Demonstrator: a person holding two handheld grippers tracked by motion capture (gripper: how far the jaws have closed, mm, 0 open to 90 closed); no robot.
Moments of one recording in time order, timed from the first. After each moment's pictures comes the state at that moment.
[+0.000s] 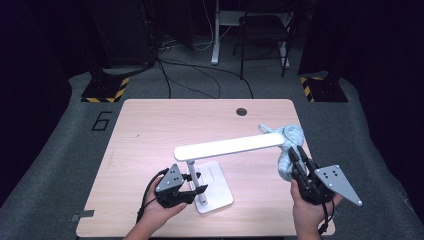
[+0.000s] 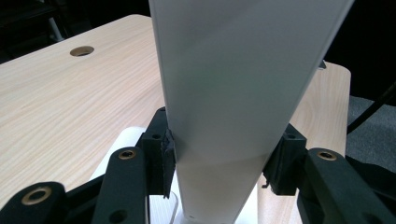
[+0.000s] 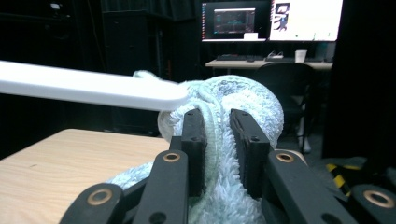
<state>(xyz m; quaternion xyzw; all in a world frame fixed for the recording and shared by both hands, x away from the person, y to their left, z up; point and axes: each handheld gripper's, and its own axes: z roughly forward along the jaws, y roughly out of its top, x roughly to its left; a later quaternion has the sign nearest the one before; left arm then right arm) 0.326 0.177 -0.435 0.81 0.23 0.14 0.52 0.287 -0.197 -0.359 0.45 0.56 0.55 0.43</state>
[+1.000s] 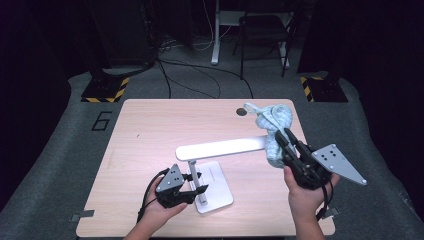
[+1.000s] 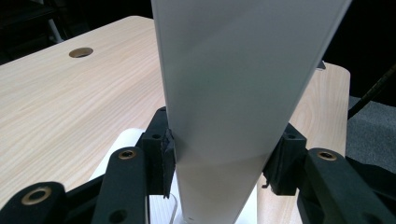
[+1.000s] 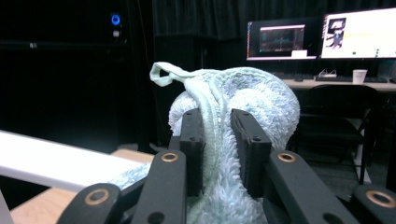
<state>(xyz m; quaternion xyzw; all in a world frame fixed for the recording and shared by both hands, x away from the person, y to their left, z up) 0.326 0.176 -0.435 0.81 0.22 0.14 0.52 0.299 -0.172 -0.306 0.39 0.58 0.61 0.38</state>
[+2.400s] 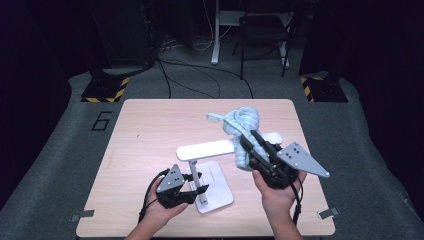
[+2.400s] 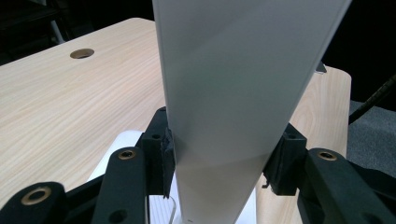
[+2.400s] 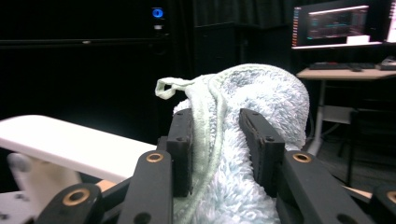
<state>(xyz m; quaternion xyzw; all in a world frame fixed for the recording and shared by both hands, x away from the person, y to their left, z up) 0.325 0.174 -0.437 0.80 0.23 0.14 0.53 0.304 -0.112 -0.309 0.35 0.61 0.64 0.31</state>
